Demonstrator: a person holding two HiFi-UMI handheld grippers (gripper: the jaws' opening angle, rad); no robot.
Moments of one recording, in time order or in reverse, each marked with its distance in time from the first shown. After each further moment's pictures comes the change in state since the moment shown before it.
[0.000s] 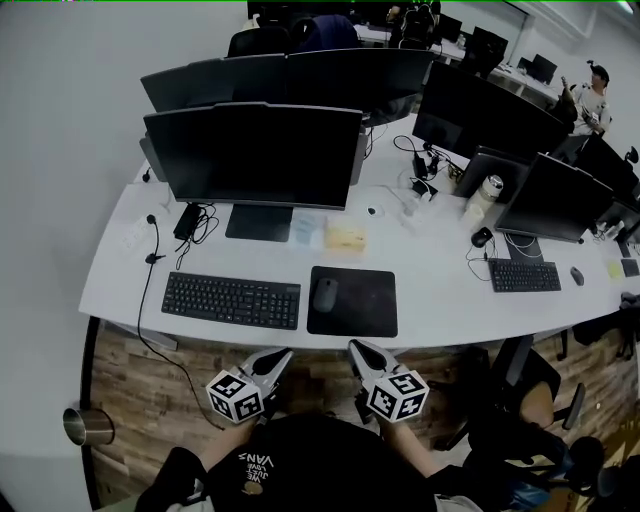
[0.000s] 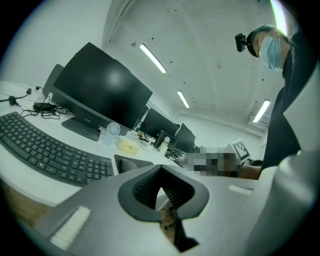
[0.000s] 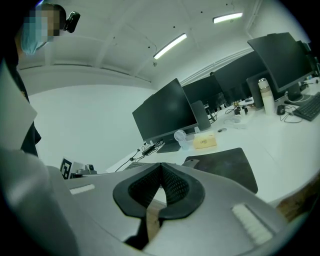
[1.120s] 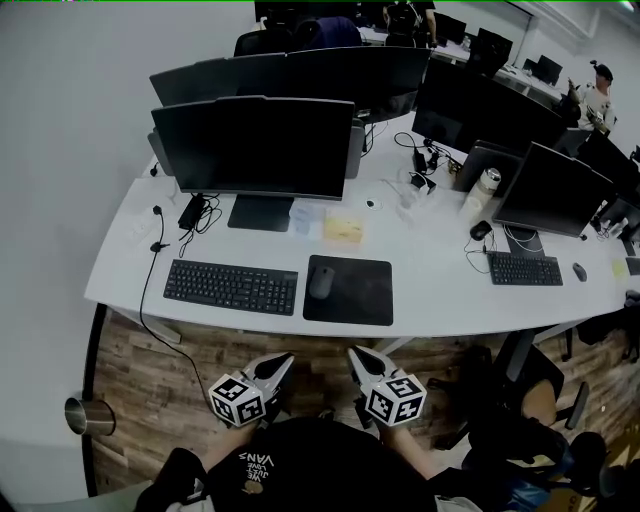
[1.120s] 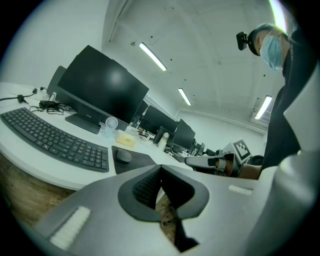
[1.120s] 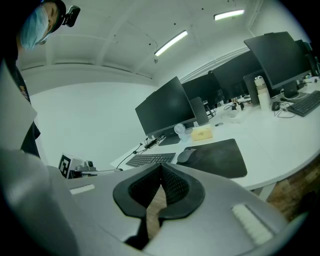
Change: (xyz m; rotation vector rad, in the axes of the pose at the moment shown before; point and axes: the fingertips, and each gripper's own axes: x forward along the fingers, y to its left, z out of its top) left arm -0.016 -0.040 -0.038 0.003 0.019 0.036; right arm -0.043 0.001 -0.035 -0.006 0.046 0.016
